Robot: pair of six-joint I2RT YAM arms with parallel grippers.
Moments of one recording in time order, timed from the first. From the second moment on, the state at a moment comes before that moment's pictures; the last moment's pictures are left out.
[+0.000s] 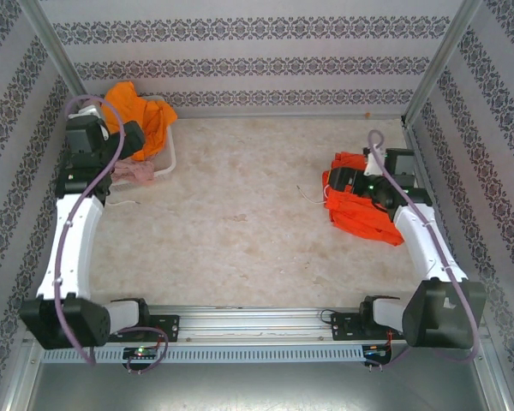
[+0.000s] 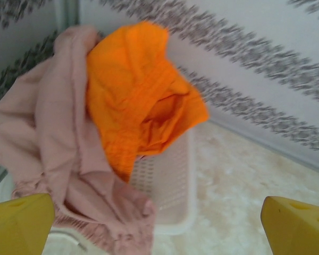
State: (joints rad) left arm 0.16 1.26 1.31 -0.54 -0.04 -0.36; right arm -0.04 1.23 0.94 -0.47 -0.43 0.21
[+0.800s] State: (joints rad) left arm 0.21 1.75 1.49 -0.60 0.00 -0.50; right arm 0.09 1.68 1.02 -0.68 0.00 0.03
